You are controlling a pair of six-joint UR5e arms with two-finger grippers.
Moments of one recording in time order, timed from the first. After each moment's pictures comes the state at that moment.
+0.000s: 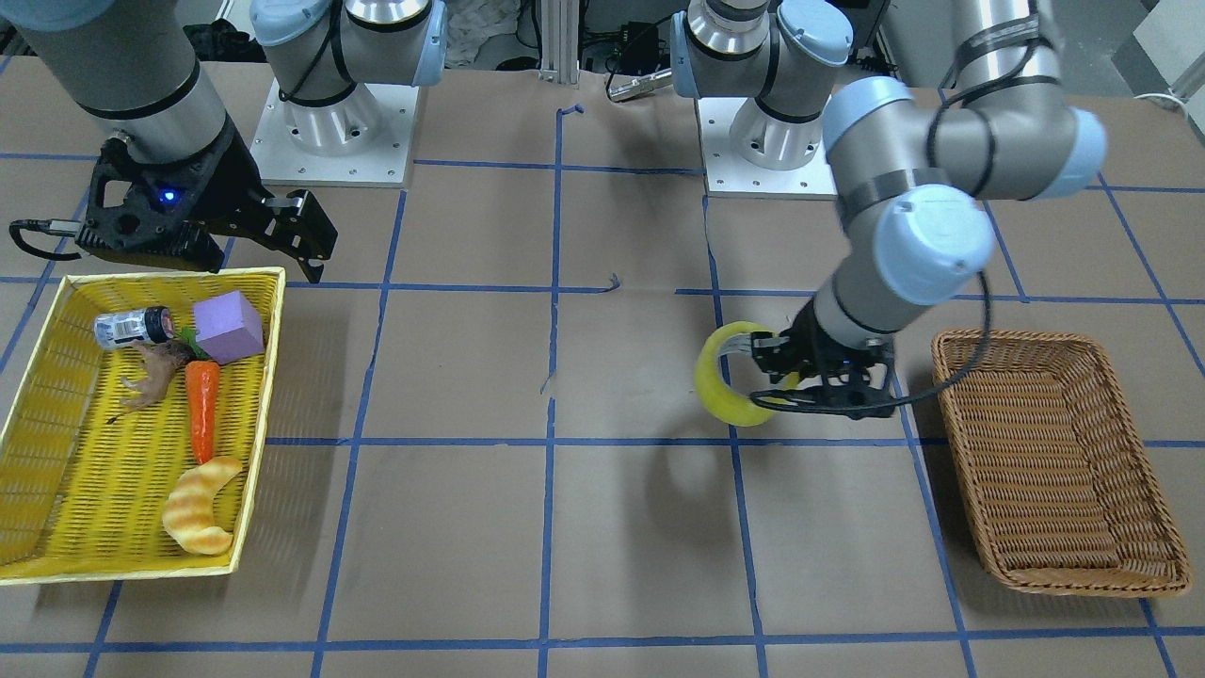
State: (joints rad) left arm -1.43 -1.80 -1.70 -1.37 1.56 0.21; right arm 1.54 -1.54 1.61 -1.62 -1.57 0.07
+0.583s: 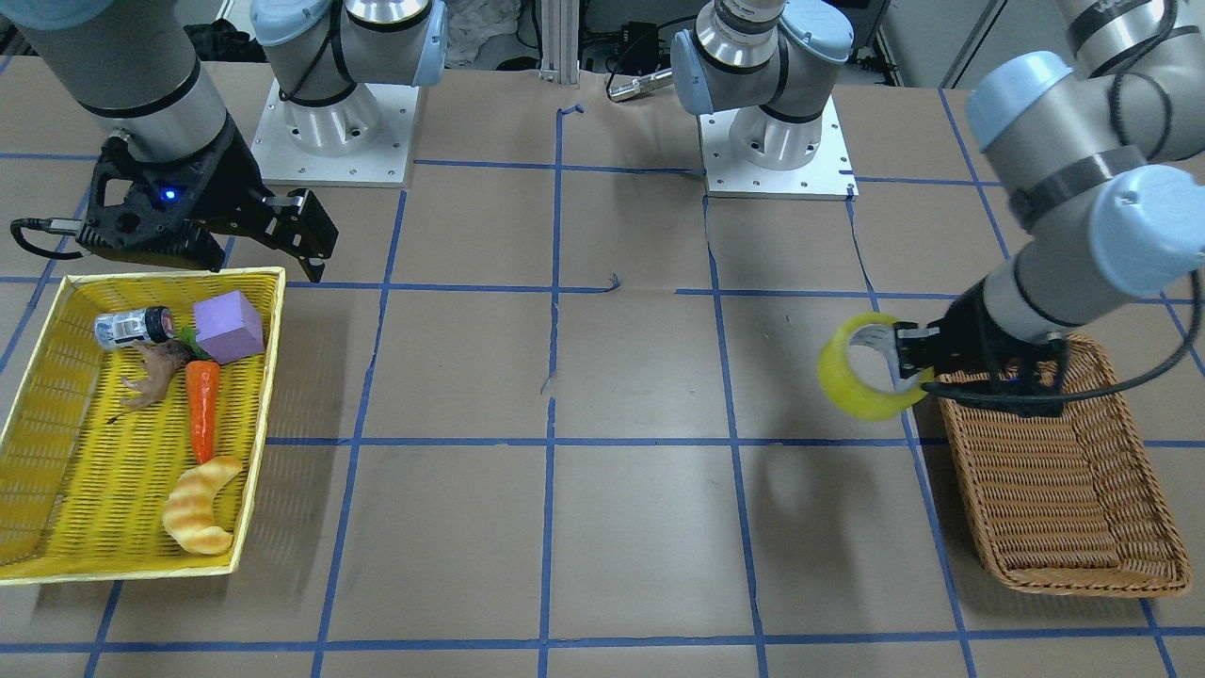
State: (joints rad) left arm -1.02 -1.81 -1.65 -1.38 1.62 0.64; right arm 1.54 -1.55 1.61 -1.62 -1.56 0.07
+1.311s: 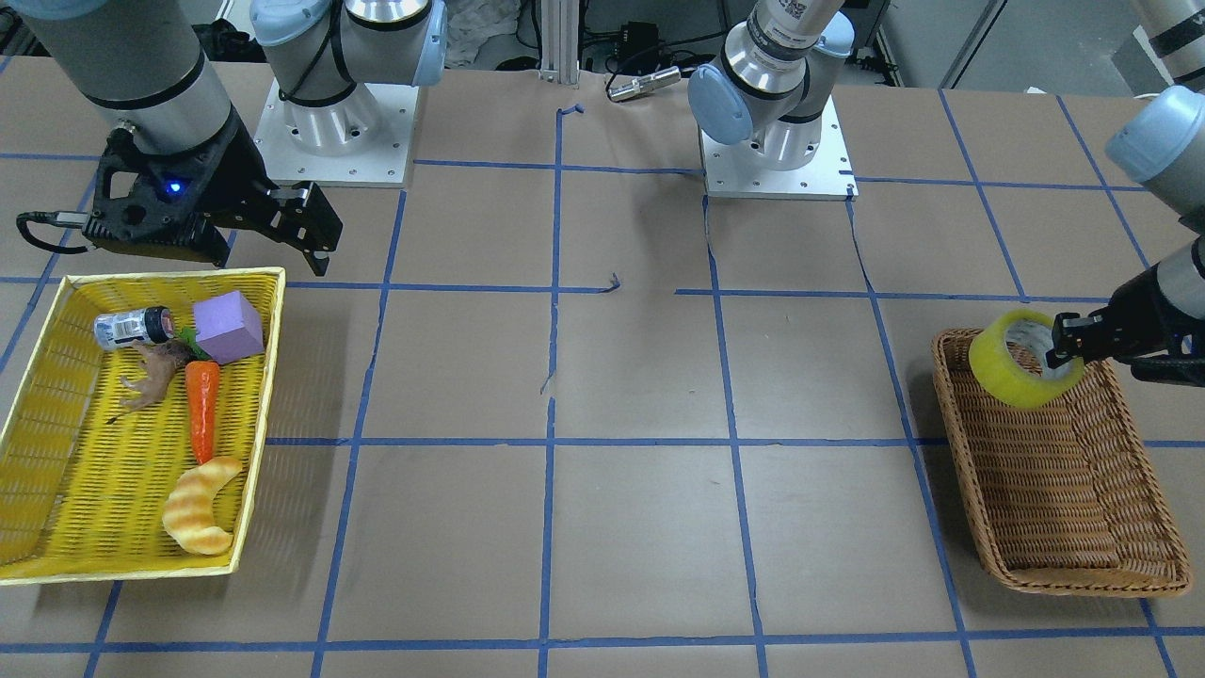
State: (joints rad) left arm -0.88 -1.89 -1.79 -1.03 1.61 0.77; right arm 1.54 -1.56 1.61 -1.61 -1.57 0.07
